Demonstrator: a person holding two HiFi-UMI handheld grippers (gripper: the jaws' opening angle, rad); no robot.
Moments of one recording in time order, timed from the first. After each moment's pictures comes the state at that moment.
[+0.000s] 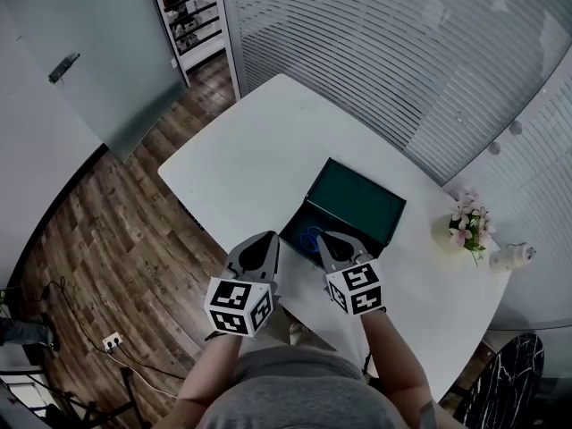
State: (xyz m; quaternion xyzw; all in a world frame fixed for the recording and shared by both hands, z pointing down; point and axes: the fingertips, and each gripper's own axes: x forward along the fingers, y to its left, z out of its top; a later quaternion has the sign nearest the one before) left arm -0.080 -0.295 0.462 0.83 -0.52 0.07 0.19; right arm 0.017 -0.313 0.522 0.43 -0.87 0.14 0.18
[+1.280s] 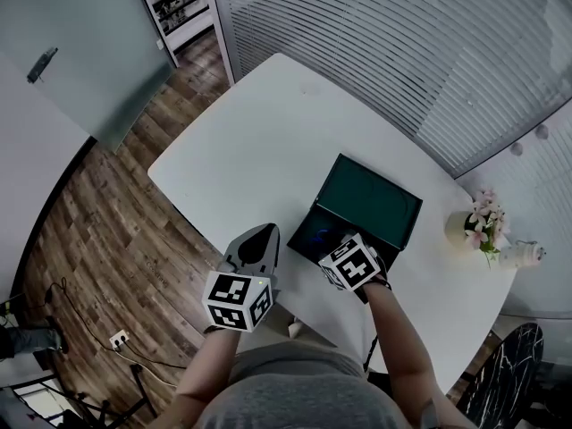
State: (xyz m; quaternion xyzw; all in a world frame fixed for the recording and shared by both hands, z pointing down) left arm -0.099 -0.358 0.502 0.83 -0.49 0.10 0.23; right arm -0.002 -0.342 0.639 0.30 -0.82 0.24 0.41
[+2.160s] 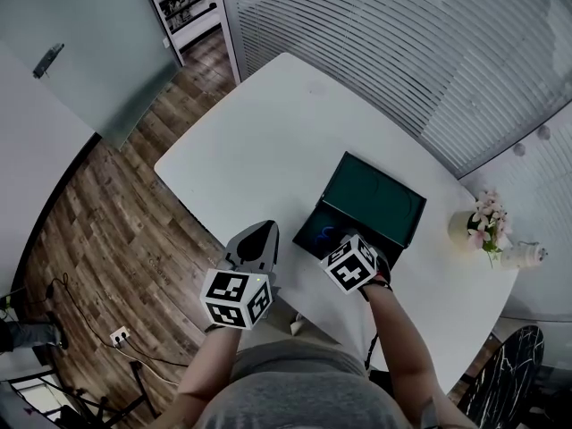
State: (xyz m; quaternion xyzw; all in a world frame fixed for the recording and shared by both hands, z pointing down) left arm -0.113 -0.352 0.495 0.83 -0.50 0.09 0.23; right arm -0.006 -0.340 0.636 0.32 -0.82 0.18 0.45
